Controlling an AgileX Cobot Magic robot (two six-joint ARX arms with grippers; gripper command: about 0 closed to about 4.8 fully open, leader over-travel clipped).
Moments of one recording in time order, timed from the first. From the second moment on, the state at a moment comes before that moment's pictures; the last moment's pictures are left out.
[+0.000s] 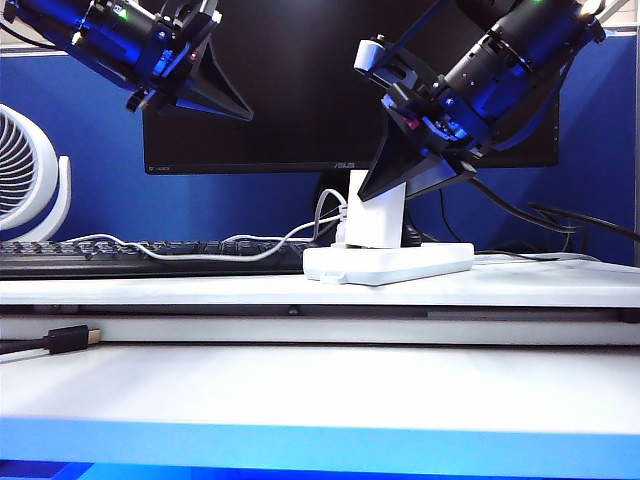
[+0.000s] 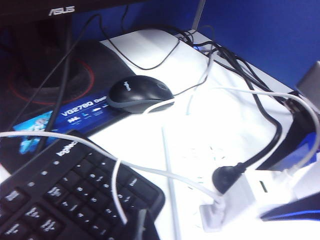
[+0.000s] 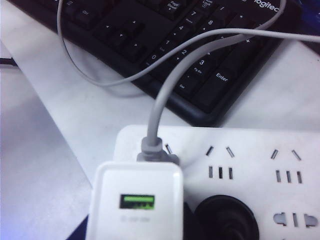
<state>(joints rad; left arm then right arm) -0.31 1.54 1.17 -0.04 0.58 0.10 0.43 1.54 1.07 -0.23 -0.41 -0.24</state>
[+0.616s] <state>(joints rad) -0.48 1.65 1.17 -0.02 0.60 0.22 0.43 1.49 1.08 -0.37 -0.36 -0.37</state>
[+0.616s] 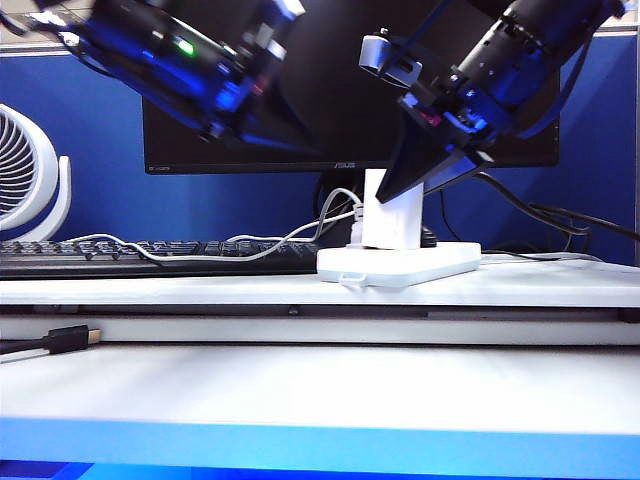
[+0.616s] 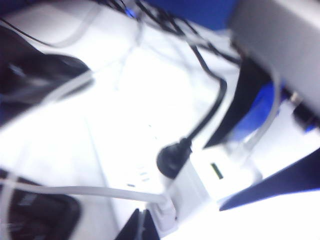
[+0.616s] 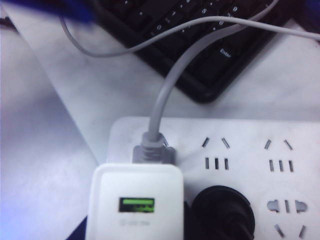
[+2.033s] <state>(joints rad) -0.52 1.79 1.17 0.02 0.69 -0.31 0.41 1.45 1.07 -0.42 -0.43 -0.37</state>
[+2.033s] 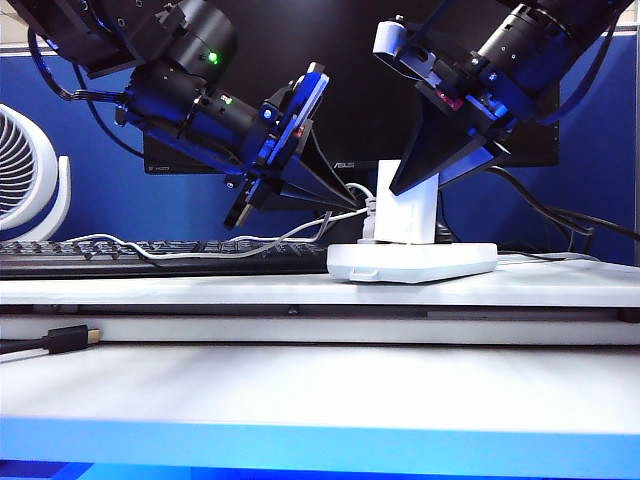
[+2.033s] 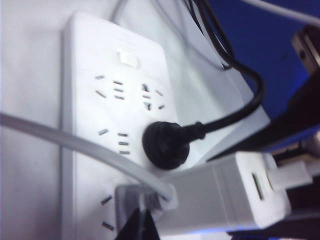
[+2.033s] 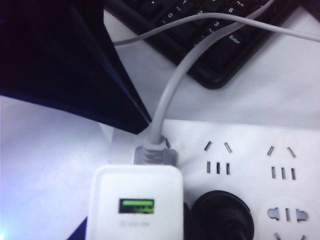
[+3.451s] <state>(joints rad) -0.56 1.86 1.19 0.01 0.62 -0.38 0.41 1.46 1.07 -0.41 -0.48 -0.36</state>
